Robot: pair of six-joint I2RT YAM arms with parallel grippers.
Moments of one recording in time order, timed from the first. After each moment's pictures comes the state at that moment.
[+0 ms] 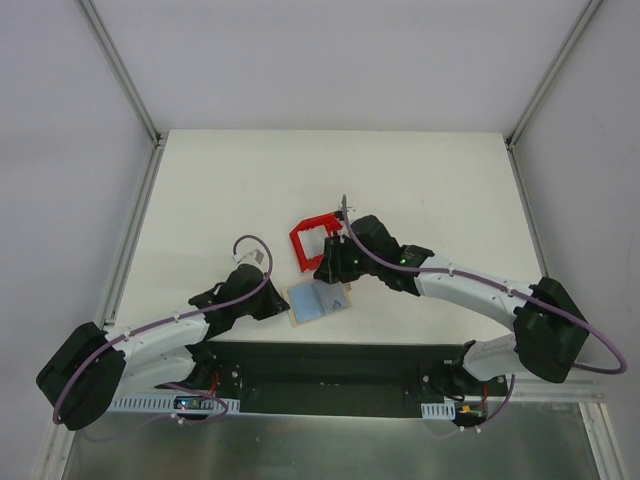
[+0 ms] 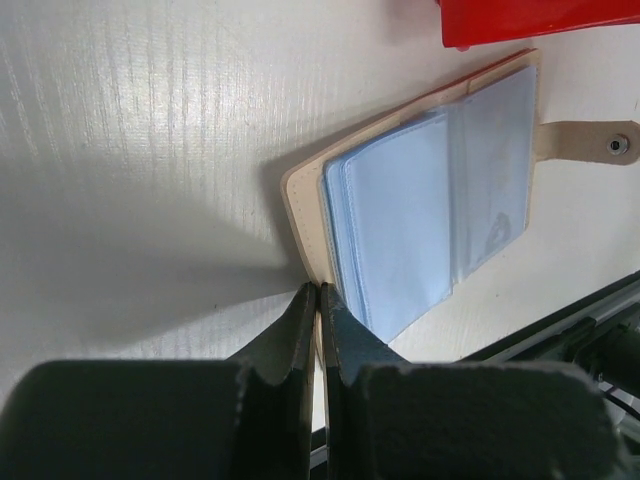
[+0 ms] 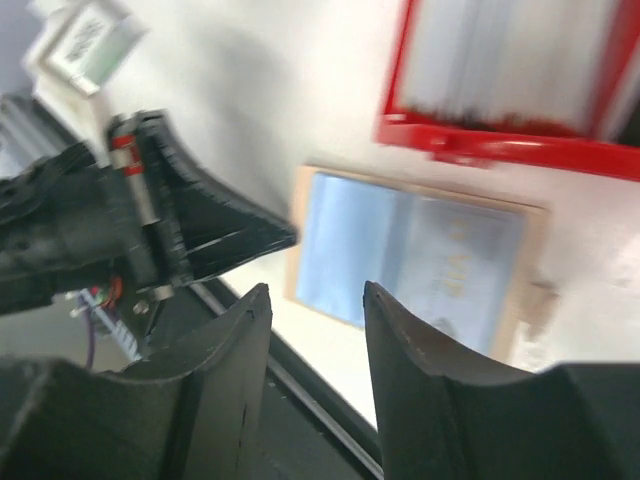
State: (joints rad) left arm -0.72 1.00 0.25 -0.03 0.04 -0.99; right arm 0.92 1.39 0.89 -0.15 -0.17 0.62
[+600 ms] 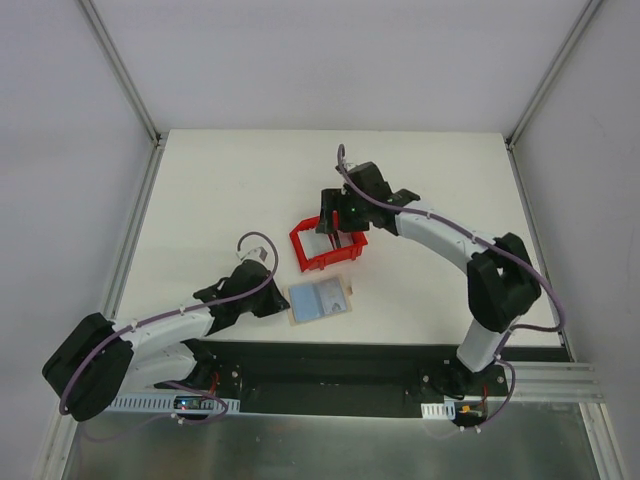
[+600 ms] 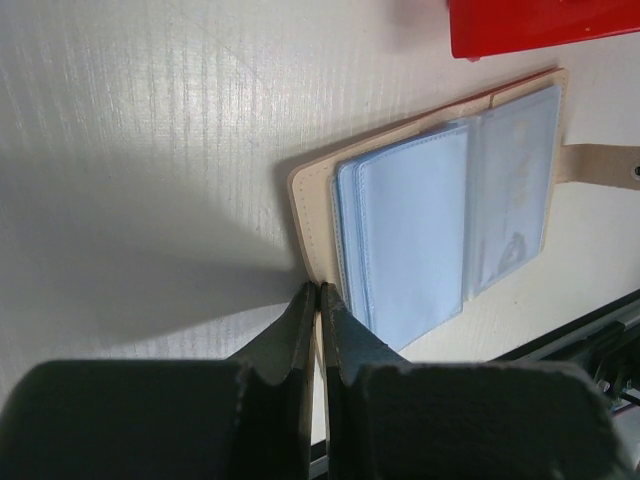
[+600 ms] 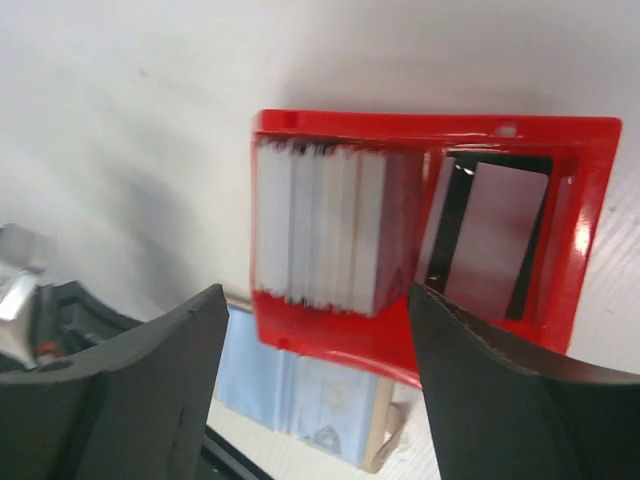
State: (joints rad) left arm -0.71 1.06 0.29 -0.05 0.03 -0.95; right arm 0.67 1.71 1.31 -0.38 -0.20 0.46
